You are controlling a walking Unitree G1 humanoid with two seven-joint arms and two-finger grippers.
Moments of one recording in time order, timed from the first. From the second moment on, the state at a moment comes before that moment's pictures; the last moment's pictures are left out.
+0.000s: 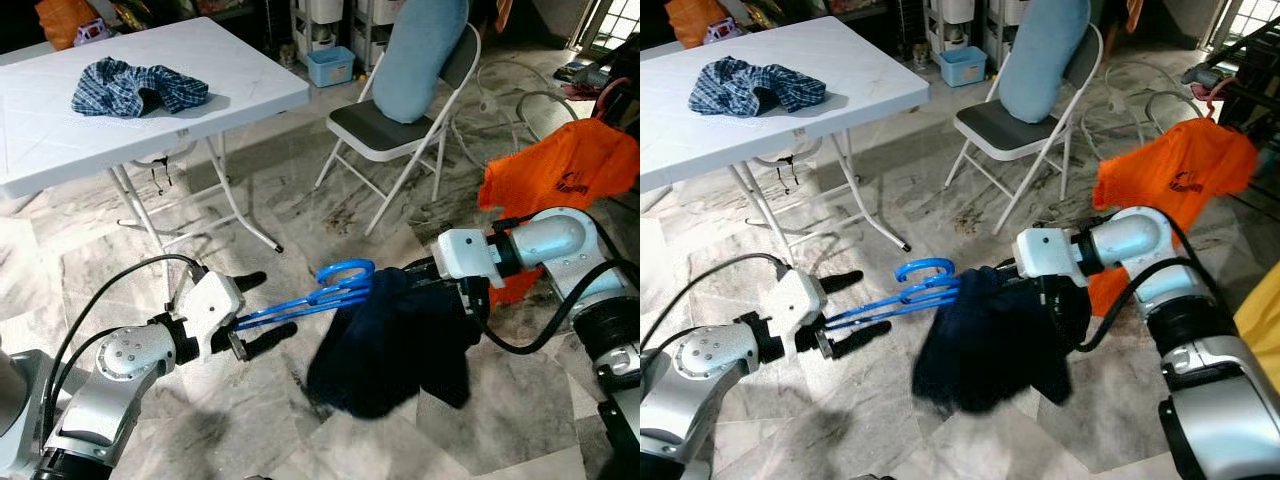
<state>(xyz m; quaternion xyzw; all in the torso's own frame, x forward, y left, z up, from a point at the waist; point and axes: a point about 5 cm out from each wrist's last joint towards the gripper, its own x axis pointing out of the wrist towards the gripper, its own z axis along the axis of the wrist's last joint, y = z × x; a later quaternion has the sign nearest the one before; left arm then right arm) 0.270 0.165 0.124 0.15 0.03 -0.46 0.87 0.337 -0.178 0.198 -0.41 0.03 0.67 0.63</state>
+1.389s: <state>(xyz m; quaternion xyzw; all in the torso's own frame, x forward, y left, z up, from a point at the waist) 0.288 0.145 0.137 0.16 0.04 -0.56 0.81 0.339 -0.177 0.194 -0.40 0.03 0.66 0.63</state>
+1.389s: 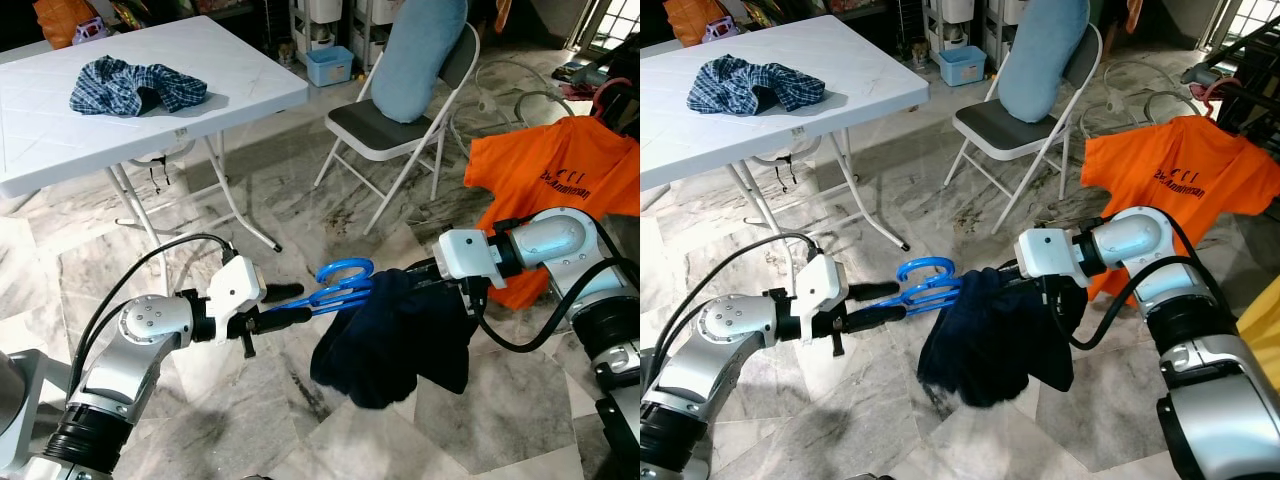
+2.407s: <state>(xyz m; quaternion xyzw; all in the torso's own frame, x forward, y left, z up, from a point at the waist) 0.292 0.144 0.130 0.14 0.05 -0.55 0.82 0.354 -0.161 0.196 -0.39 0.01 0.63 0.67</state>
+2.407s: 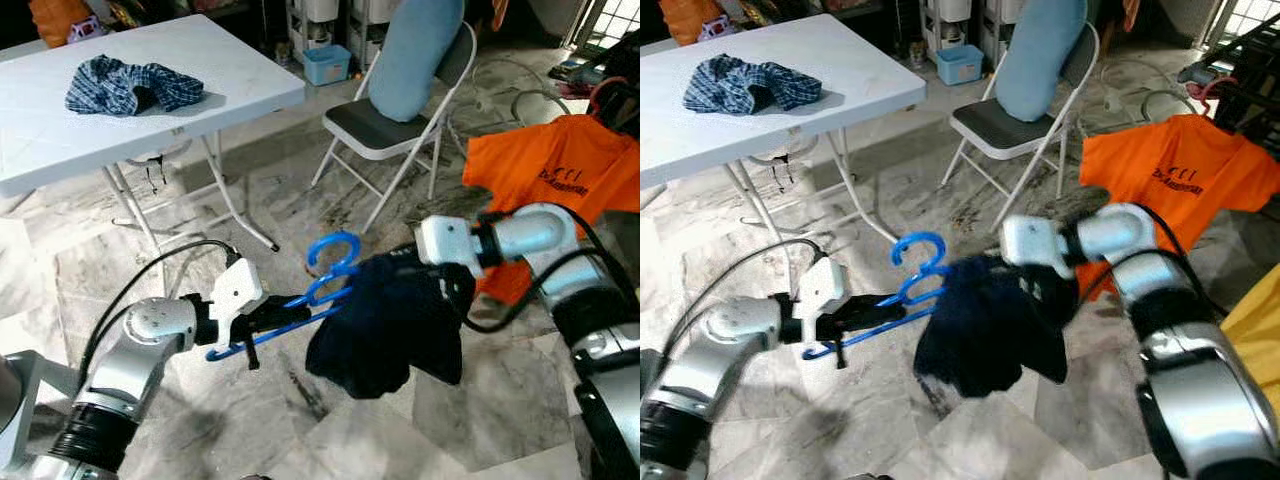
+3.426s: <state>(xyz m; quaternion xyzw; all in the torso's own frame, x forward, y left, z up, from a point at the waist) 0.308 0.165 0.119 0.09 0.02 -0.34 0.94 0.377 -0.151 0.214 -0.33 -0.08 0.48 0.80</state>
